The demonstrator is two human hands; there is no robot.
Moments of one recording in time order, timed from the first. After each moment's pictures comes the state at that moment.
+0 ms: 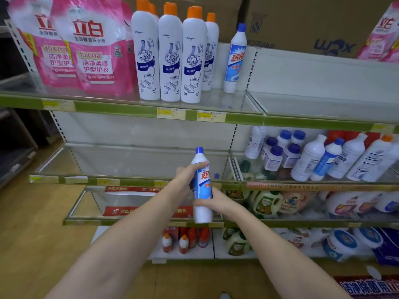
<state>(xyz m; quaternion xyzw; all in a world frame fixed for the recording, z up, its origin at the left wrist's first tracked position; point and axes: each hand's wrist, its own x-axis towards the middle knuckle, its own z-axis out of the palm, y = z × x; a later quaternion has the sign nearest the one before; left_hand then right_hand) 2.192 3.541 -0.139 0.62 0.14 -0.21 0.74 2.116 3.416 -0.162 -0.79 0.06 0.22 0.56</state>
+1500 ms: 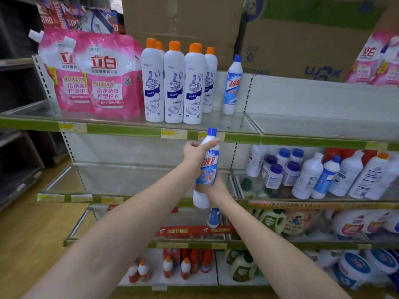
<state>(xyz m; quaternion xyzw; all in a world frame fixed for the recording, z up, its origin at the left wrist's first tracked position) 2.202 3.522 -0.019 0.62 0.04 -0.05 0.79 2.147 3.437 -0.094 -0.77 0.05 -0.01 0.63</state>
